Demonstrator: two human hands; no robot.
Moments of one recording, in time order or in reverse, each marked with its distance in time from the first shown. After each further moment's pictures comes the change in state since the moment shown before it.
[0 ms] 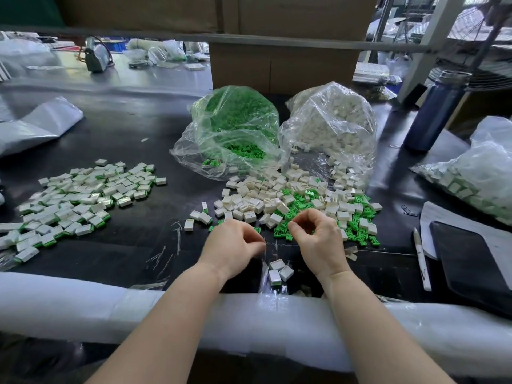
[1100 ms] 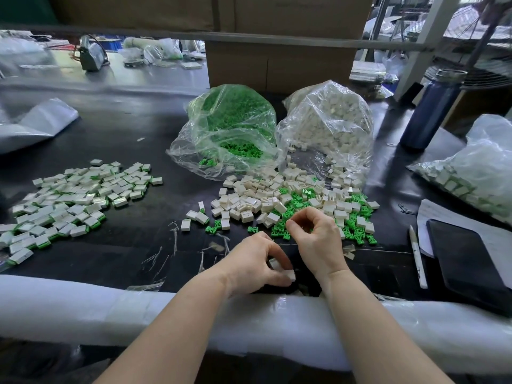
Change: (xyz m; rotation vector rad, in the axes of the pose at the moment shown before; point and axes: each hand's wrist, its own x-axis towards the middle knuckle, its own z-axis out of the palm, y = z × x) left_hand -0.008 0.009 0.016 -0.076 -0.379 0.166; right_hand -0.001 -0.003 -0.002 -0.010 0.028 0.003
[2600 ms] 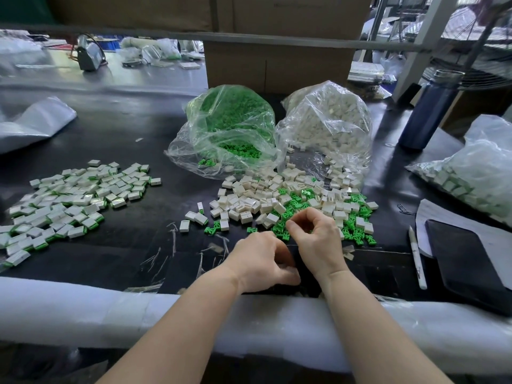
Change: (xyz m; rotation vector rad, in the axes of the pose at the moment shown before) left_hand 0.007 0.014 0.002 0.164 0.069 0.040; right_hand 0.002 0.001 0.000 -0.013 0.014 0.004
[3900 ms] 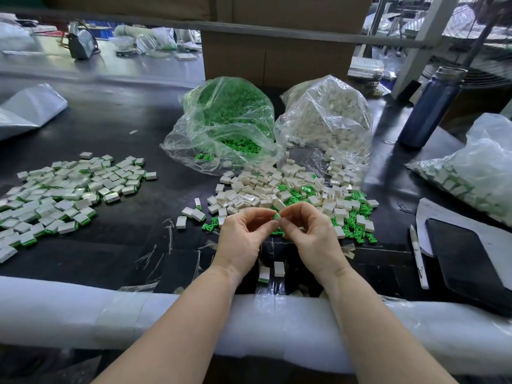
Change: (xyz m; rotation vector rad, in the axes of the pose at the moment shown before) left_hand 0.017 -0.023 0.012 -0.869 0.524 0.025; right_hand 0.000 -0.001 0.002 0.304 -0.197 -0.057
